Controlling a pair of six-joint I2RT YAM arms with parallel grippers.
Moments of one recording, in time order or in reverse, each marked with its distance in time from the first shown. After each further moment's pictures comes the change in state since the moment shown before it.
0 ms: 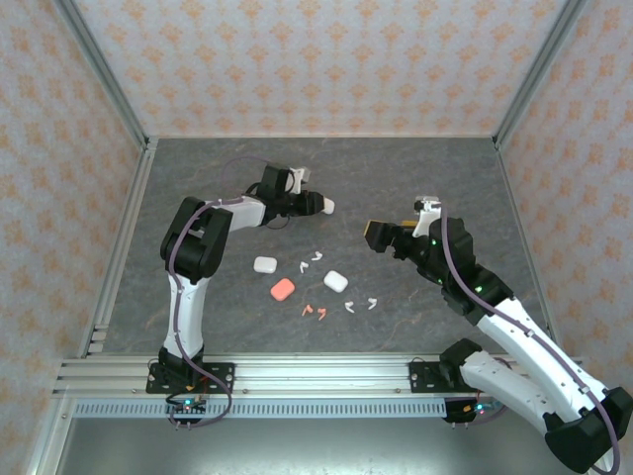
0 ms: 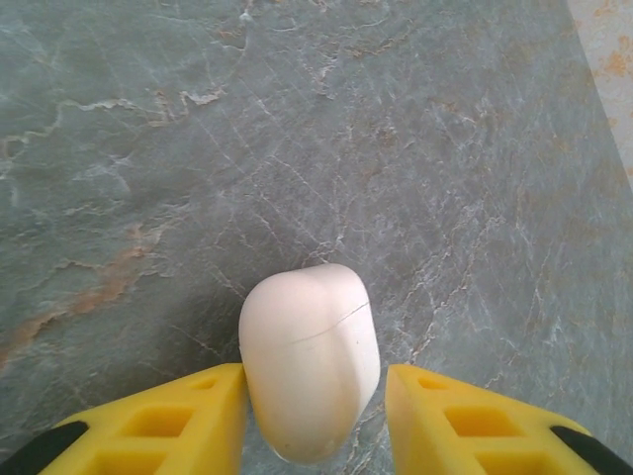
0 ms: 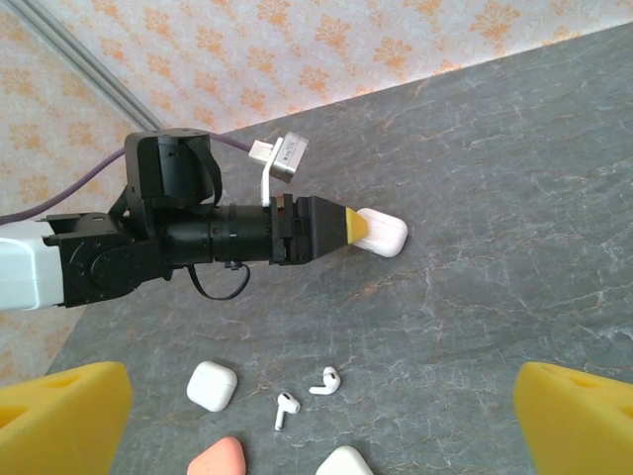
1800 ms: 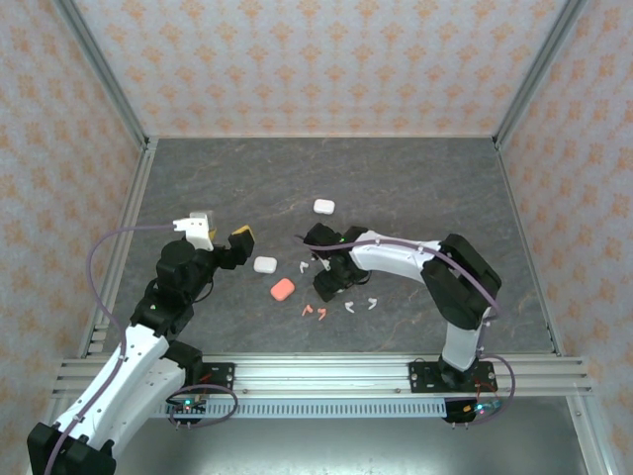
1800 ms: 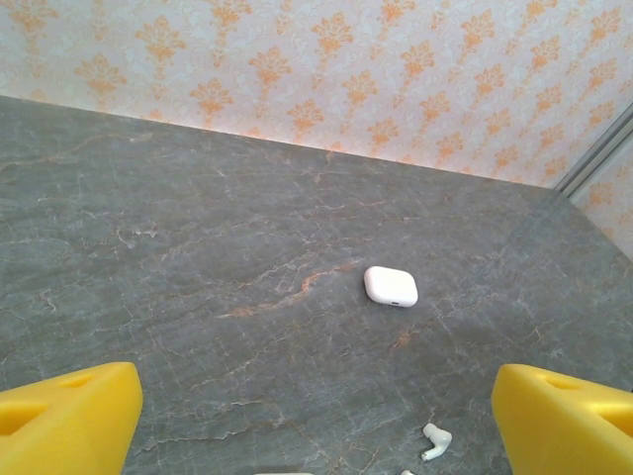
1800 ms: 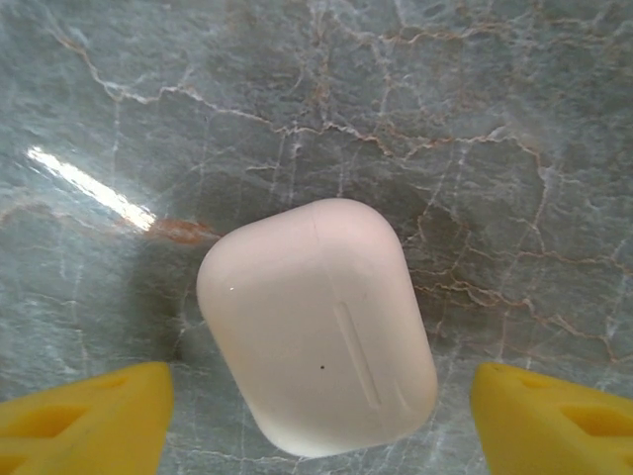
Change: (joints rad) left arm 0.028 -1.545 -0.900 -0.195 -0.556 0.117; right arm 0.322 1.040 0.449 -0.485 0.044 -0.303
